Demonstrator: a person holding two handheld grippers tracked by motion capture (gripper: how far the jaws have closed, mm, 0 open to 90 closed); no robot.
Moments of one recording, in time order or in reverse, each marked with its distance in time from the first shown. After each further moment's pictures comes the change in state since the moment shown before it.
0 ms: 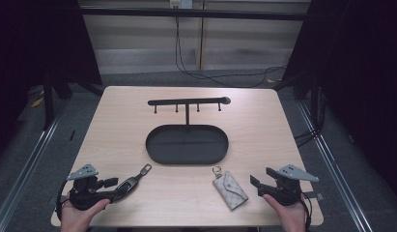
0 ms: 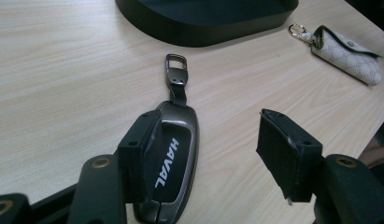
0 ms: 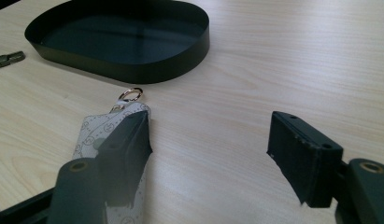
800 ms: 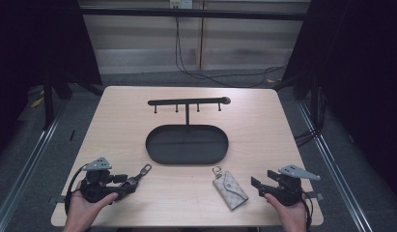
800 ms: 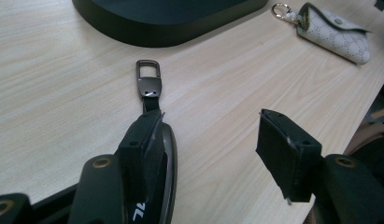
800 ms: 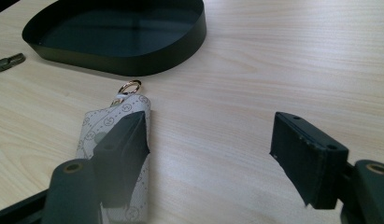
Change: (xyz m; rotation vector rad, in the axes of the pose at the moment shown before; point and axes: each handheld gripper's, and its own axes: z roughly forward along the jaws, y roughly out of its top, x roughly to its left) left arm -0.010 0.026 0.018 0.115 -0.055 0.079; right arm -0.004 -0.002 0.000 0.048 0.008 0.072
